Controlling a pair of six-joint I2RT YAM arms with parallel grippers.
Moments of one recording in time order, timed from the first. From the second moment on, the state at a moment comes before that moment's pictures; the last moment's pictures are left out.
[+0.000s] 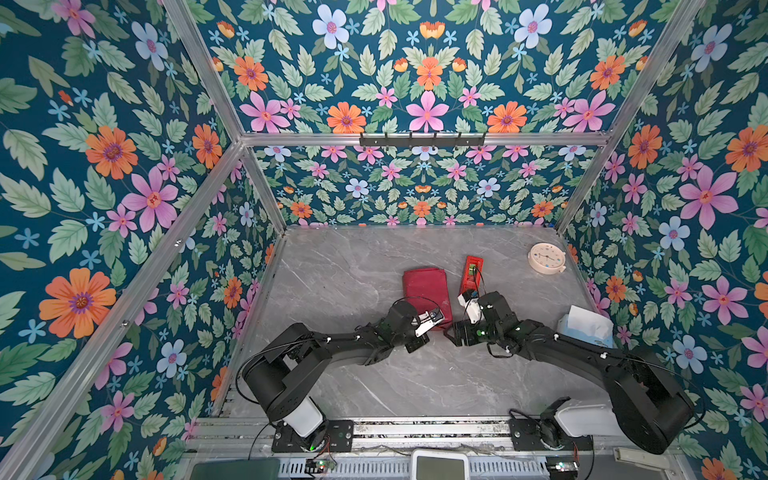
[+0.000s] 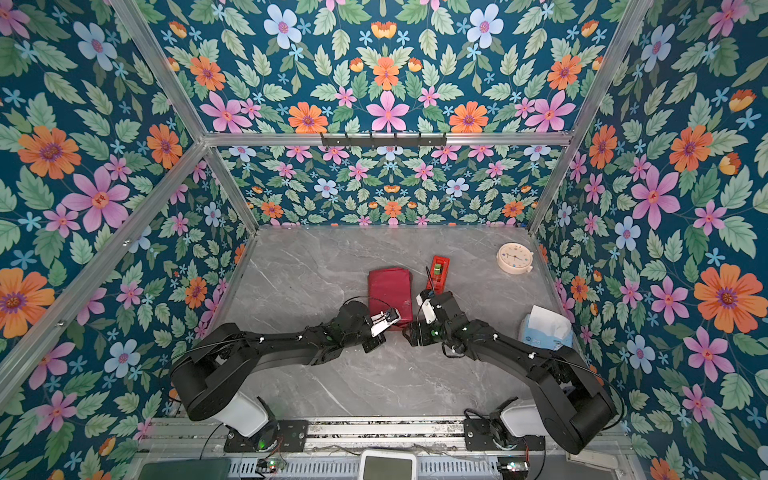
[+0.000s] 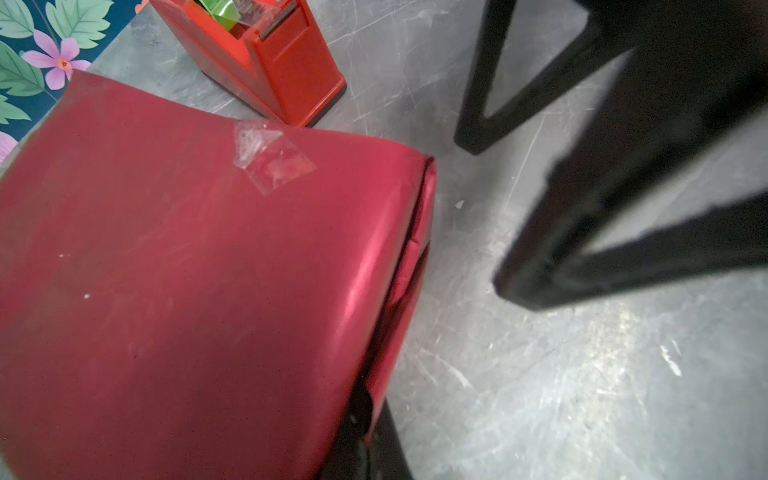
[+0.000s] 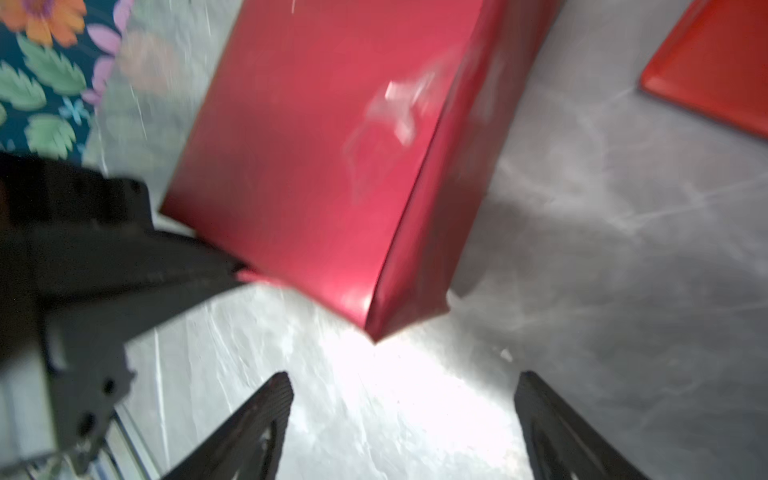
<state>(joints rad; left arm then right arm) -0.86 1.60 0.66 0.28 0.09 0.36 0.59 1.35 0.57 -0.05 -0.28 0.36</state>
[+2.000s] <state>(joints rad) -0.86 1.42 0.49 0.46 -0.02 0.58 0.66 1.76 0.37 0.88 -0.07 0.29</state>
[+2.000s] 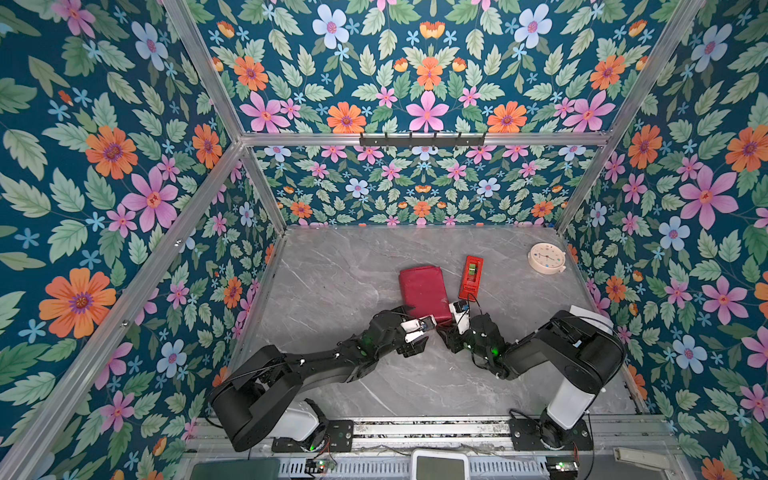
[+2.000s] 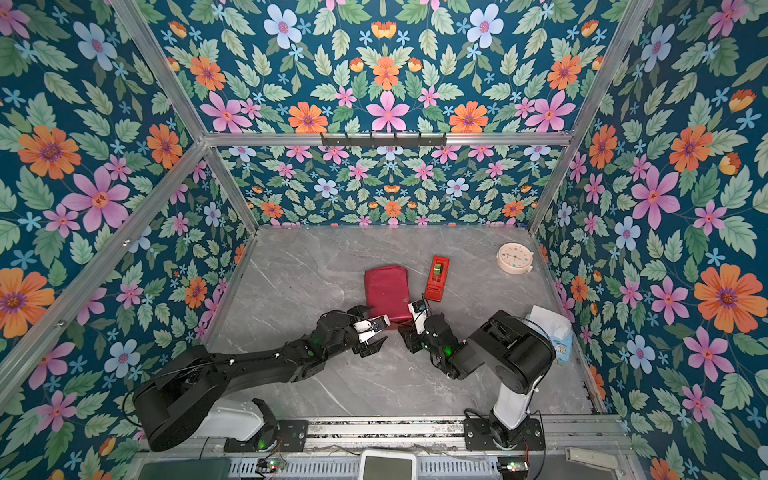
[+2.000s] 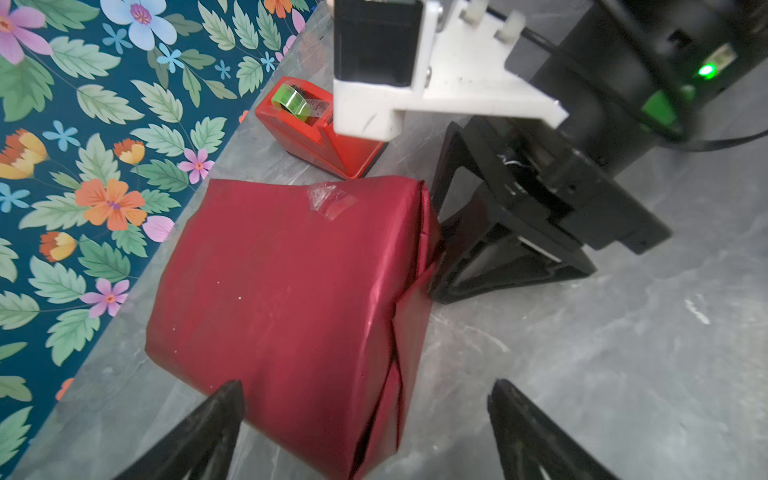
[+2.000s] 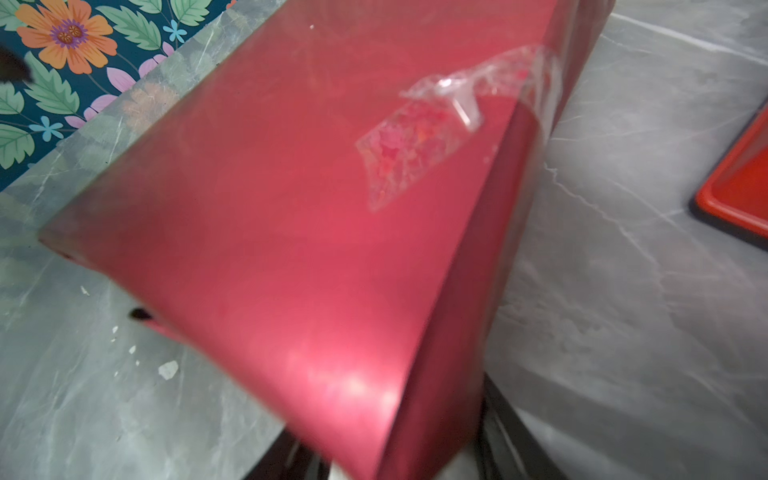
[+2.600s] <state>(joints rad) -0.85 1.62 0.56 0.57 -0.11 0.77 0.66 1.76 0.37 0.89 -0.08 0.29</state>
